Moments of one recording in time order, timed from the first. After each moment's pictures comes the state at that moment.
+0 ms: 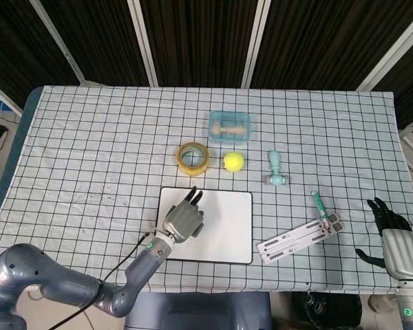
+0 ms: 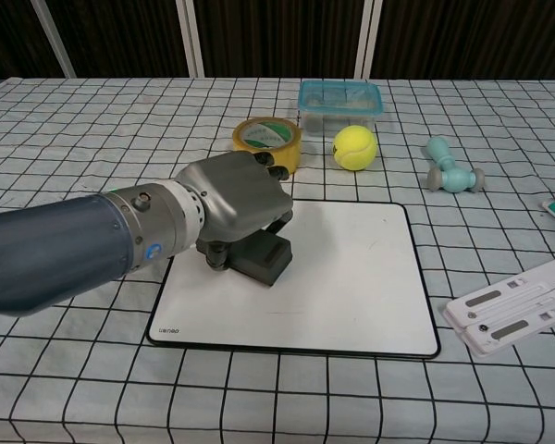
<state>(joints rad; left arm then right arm) -1.13 -1.76 -0.02 -1.65 0.64 1.13 1.27 0.06 -1.12 0.08 -1.66 -1.43 1.46 -0.08</state>
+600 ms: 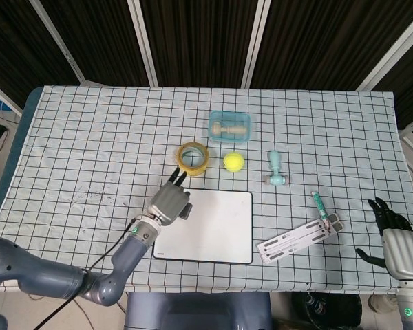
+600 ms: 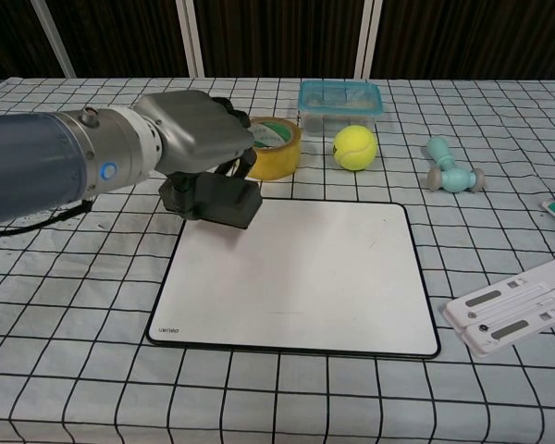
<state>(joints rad) -1.13 -1.58 -0.07 -1.77 0.58 1.15 1.23 0.06 -1.12 0.08 -1.65 -1.43 1.46 -0.08</state>
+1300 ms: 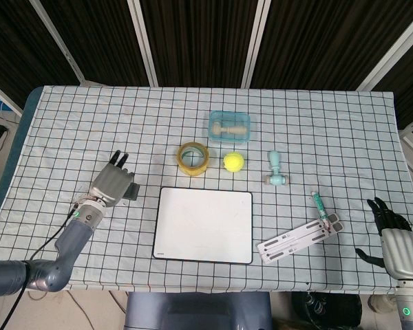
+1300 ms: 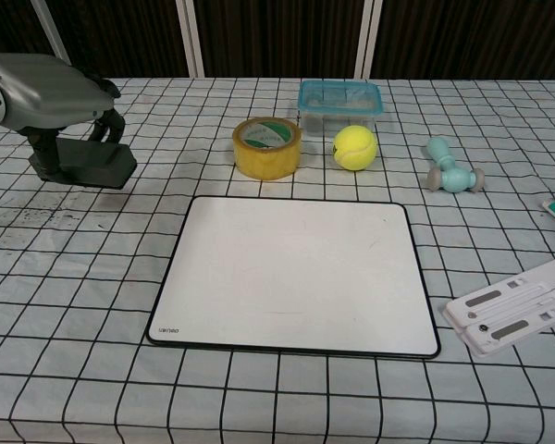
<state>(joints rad) -0.99 -1.31 0.06 -1.70 0.71 1.03 0.96 0.06 -1.13 0.08 -1.66 -1.43 1.46 -0.10</state>
